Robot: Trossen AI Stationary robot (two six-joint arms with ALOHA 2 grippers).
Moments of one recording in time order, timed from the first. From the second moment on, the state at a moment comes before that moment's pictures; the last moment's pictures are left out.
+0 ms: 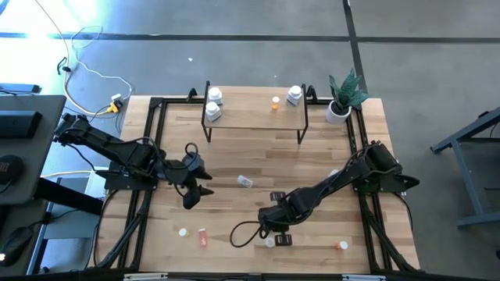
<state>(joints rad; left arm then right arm) -0.26 1.07 0.91 -0.60 -0.21 -0.65 0.45 1.94 1.46 -0.75 -0.02 0.39</state>
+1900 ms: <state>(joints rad) 0.22 1.07 0.91 -0.55 -0.29 -0.23 -0.36 1.42 1.46 -0.88 0.10 0.28</state>
